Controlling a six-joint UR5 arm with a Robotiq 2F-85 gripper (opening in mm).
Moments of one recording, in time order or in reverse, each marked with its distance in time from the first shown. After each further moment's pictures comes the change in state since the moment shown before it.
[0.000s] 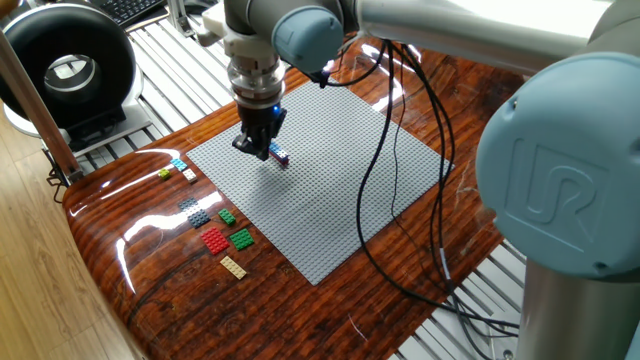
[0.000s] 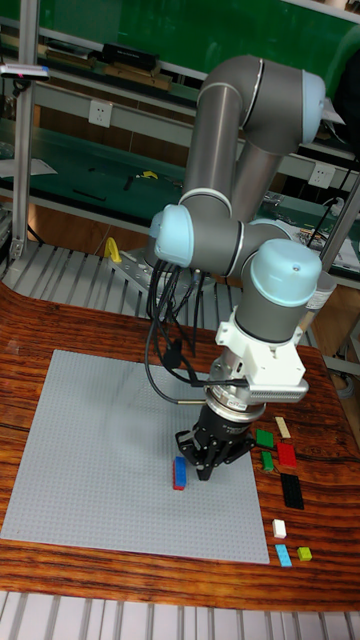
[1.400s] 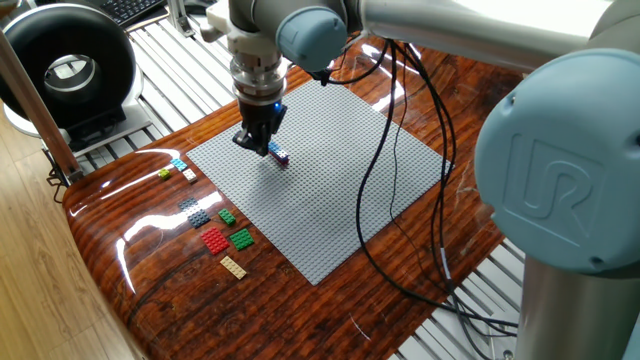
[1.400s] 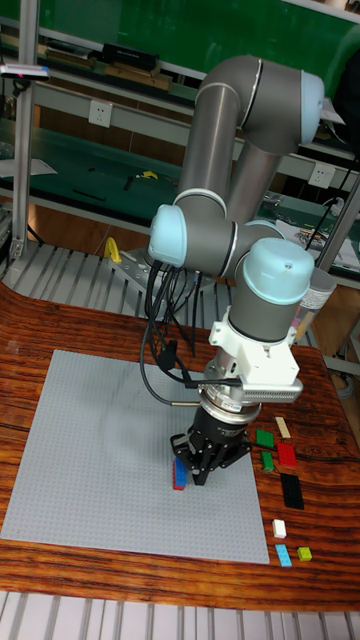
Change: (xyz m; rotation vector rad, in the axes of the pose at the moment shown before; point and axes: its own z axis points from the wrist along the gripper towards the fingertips) arm -0.012 -0.009 -0.001 0.009 -0.028 0.002
